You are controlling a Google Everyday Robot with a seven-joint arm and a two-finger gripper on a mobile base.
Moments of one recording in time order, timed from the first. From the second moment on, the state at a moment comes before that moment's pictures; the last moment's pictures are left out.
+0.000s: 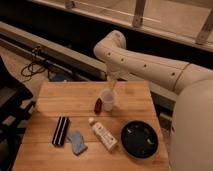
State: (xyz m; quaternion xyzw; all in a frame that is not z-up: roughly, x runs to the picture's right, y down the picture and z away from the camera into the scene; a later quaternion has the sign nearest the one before) arm 0.083 -0.044 0.761 -0.16 0.19 0.43 0.87
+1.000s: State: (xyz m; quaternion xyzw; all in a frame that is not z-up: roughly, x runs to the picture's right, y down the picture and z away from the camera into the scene) arm 0.223 -0.111 0.799 -0.09 0.19 0.47 0.86
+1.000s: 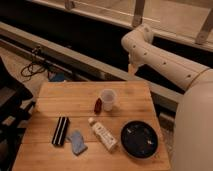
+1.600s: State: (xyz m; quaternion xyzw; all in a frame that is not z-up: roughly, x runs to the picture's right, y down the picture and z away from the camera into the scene) arm 0.235 -0.059 0.760 -0.10 0.21 0.46 0.85
